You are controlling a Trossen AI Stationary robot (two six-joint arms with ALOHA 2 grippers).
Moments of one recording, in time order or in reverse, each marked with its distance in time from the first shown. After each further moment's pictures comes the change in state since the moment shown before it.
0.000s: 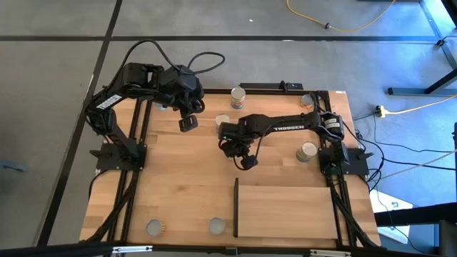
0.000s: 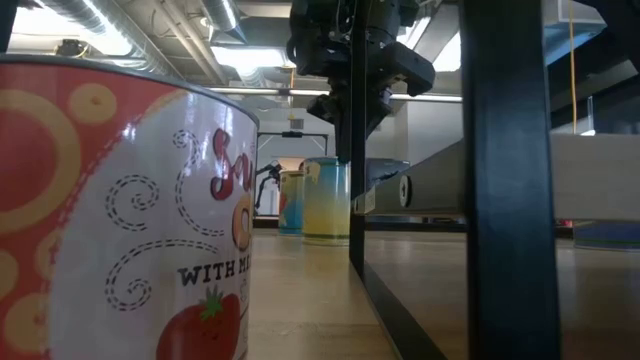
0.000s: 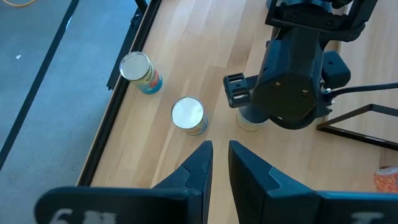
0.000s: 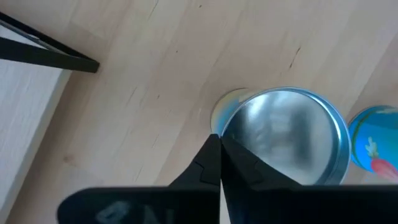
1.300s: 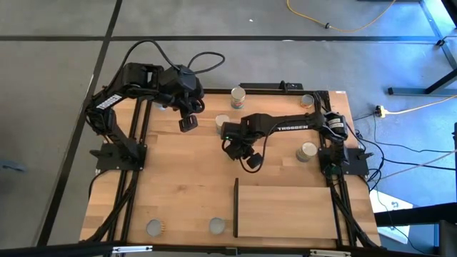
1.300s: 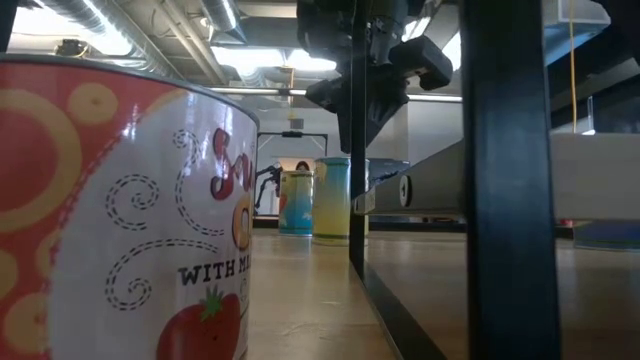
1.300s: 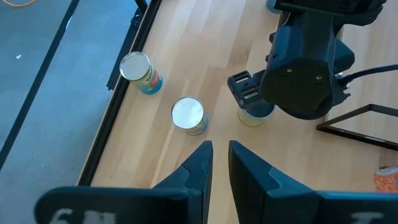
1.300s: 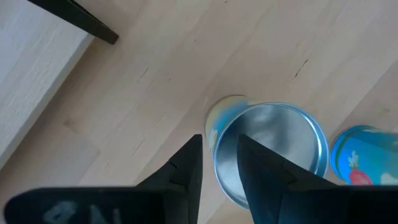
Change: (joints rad) left arm 0.000 -0.001 0.000 0.000 0.000 0.000; right arm 0.015 -0.045 -0.003 -0.036 -0.006 -0.186
